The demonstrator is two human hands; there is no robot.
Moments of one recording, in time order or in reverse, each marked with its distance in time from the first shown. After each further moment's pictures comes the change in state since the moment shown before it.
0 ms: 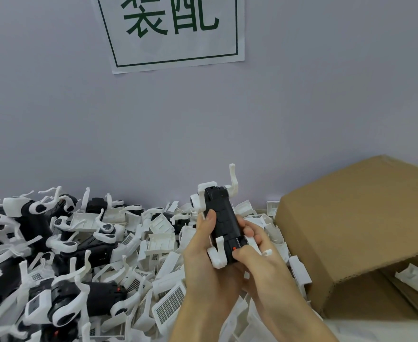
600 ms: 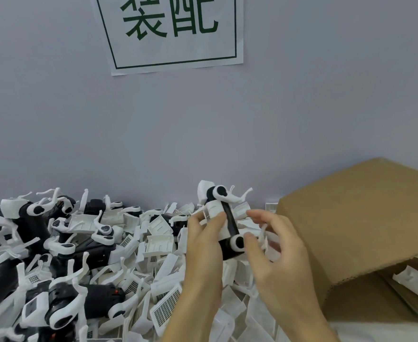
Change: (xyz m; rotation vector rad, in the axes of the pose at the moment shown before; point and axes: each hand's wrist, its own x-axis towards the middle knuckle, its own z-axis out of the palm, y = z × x) left_hand 0.016 0.004 -0.003 0.545 0.274 0.184; right_hand -0.006 -0.015 -0.011 -0.451 0.269 -0.451
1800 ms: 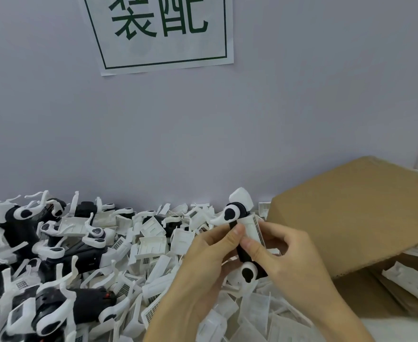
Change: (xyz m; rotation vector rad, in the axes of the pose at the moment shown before) left_hand -0.004 0.001 -0.005 0.097 -0.406 -0.132; right_hand 0.014 0.002 -0.035 0.066 -0.246 0.107
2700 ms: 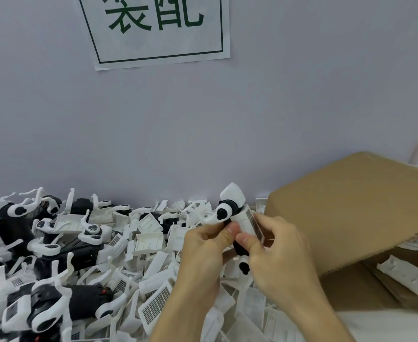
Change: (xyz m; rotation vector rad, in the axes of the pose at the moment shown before) left_hand 0.004 -0.008 0.007 0.010 0.184 0.063; right_hand 0.001 -0.004 0.015 -0.430 0.223 -0.011
